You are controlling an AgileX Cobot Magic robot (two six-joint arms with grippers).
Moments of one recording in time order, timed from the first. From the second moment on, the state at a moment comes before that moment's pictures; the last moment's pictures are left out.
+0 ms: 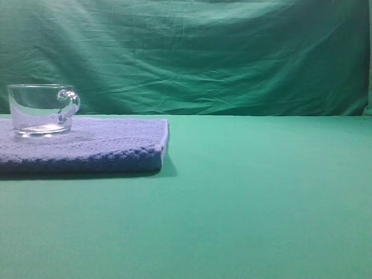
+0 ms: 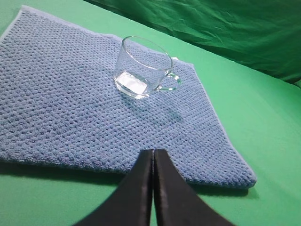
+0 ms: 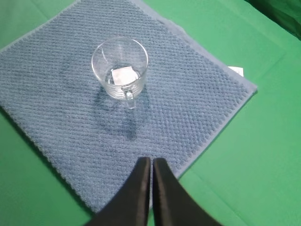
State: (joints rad) left arm -0.04 -0.02 -0.05 -0.37 0.41 -0.05; right arm 0.75 1.34 -1.17 0.13 0.63 -0.12
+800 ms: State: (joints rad) left arm -0.04 -0.02 -0.05 -0.37 0.41 -0.05; right arm 0.74 0.62 -0.69 0.12 0.67 -0.07
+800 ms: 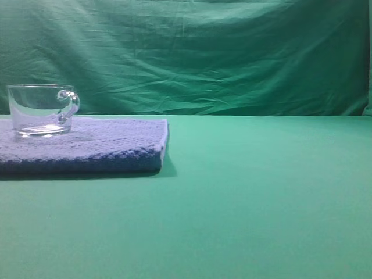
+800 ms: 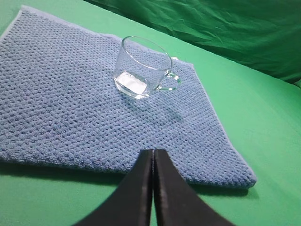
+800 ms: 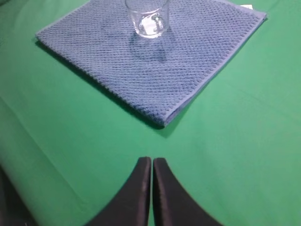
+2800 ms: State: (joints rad) left arm -0.04 -0.02 -0.05 -0.37 0.41 -0.05; right arm 0.07 -0.01 0.03 0.01 0.38 -0.01
